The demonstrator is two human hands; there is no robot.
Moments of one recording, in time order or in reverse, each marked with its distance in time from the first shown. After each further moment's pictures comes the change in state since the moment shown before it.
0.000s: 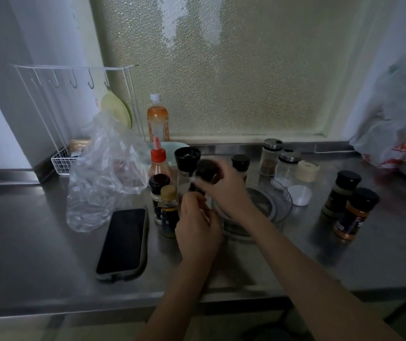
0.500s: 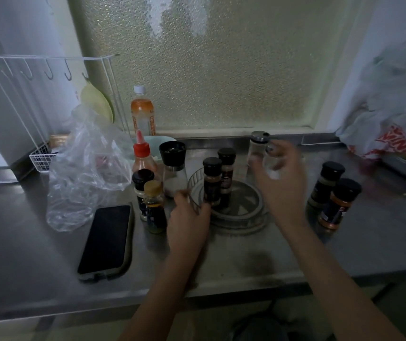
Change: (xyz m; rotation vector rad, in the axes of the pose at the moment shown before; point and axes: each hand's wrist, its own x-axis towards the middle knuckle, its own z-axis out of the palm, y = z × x) left_hand 0.012 -0.013 0.017 0.151 -0.219 -0.246; right_hand -0.036 0.015 -0.085 -0.198 0.584 -0.023
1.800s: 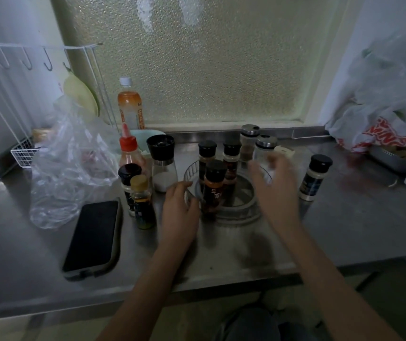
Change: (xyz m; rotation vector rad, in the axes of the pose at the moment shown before) left_hand -0.001 0.006 -0.002 -0.102 -0.071 0.163; right_hand -0.012 0.010 -0.012 -0.197 -0.147 0.065
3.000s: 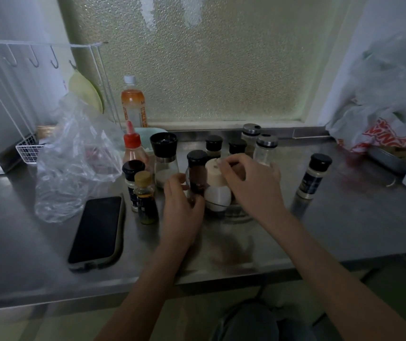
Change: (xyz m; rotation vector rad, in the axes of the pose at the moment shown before) left_hand -0.007 0.000 -0.001 -0.080 0.089 0.073; right_hand -0.004 -0.034 0.006 -0.193 -0.214 -0.124
